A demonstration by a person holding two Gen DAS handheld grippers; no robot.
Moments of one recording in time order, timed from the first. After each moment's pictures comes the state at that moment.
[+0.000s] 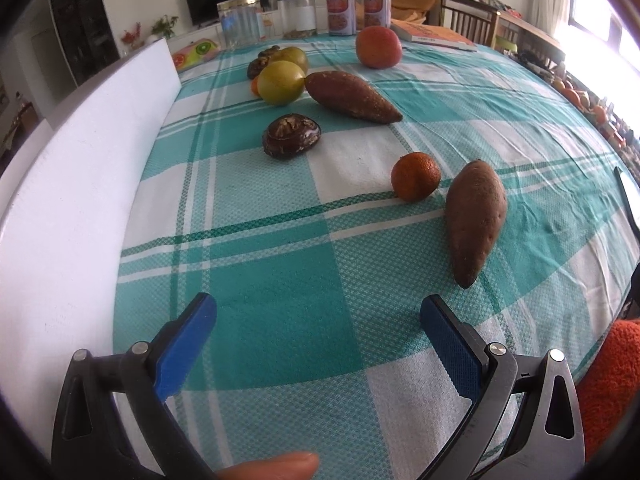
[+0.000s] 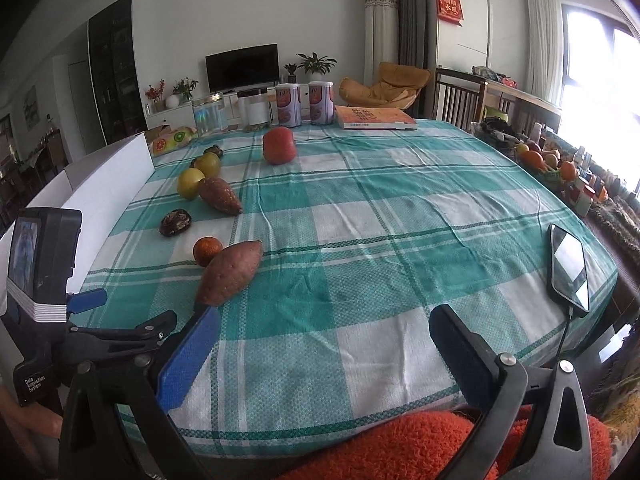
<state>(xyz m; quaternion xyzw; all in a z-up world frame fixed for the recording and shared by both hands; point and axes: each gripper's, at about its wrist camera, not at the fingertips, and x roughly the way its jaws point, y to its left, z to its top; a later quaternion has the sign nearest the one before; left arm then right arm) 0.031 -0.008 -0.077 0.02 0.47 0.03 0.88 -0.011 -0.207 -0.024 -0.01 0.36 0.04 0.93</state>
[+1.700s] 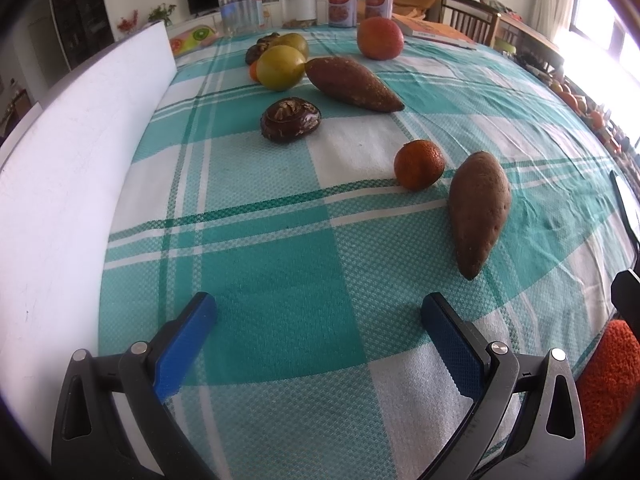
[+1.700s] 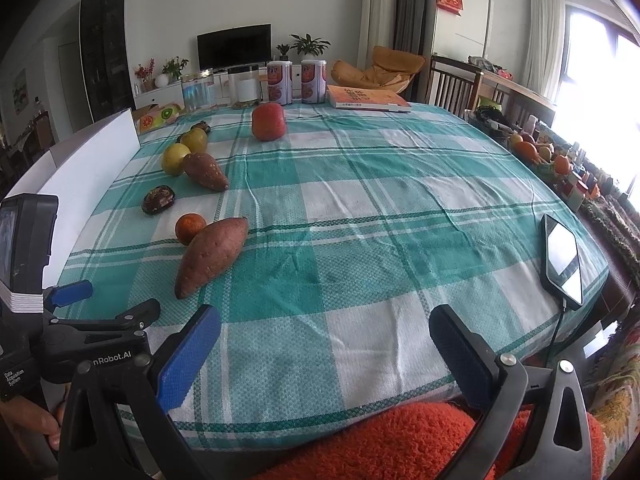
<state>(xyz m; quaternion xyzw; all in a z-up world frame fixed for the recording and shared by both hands) 0.033 -0.004 -0.083 -0.01 0.47 0.01 0.88 -0.005 -0.204 -0.035 -0.03 0.39 0.02 0.92</state>
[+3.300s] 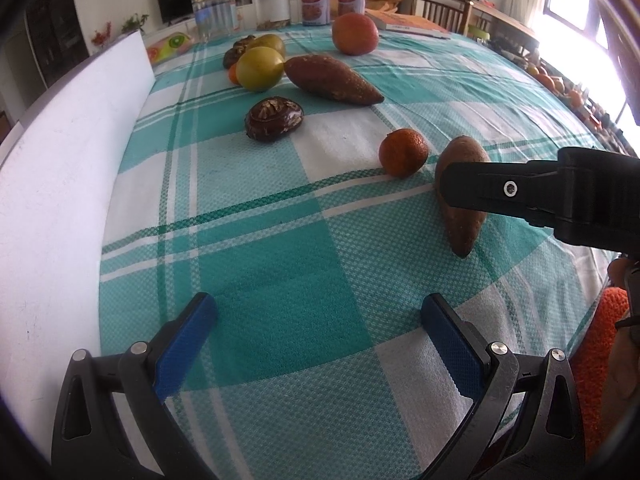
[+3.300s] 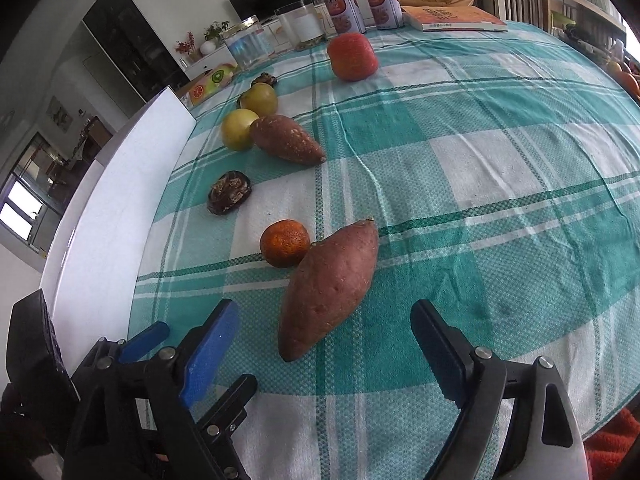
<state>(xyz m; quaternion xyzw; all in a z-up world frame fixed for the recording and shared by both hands) 0.028 -0.001 -0.082 0.02 0.48 -0.03 0.88 0.089 -0.145 -0.067 0.08 0.51 0.16 0.84</state>
